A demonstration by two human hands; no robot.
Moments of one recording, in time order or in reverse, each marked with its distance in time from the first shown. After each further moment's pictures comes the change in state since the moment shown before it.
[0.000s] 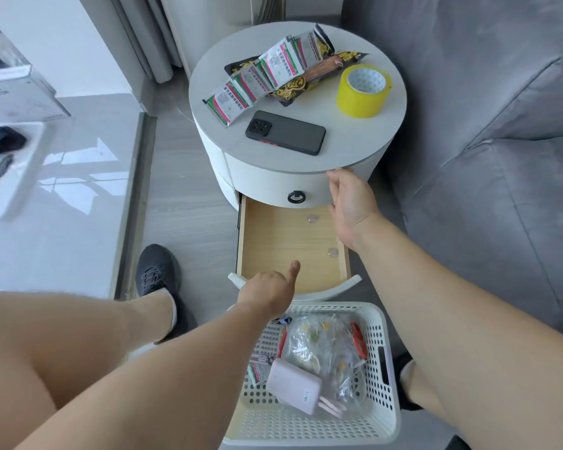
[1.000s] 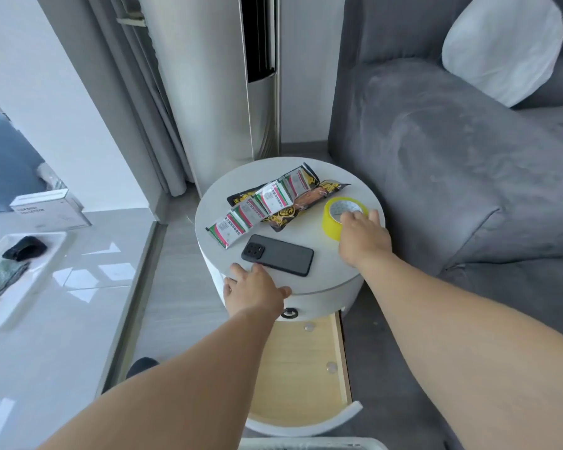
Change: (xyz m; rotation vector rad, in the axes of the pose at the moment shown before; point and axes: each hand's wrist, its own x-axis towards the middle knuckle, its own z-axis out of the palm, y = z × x) left_hand 0.047 0.096 -0.189 -0.053 0.495 -0.175; right_hand 0.112 -0.139 -0.022 -1.828 0.364 -0.432
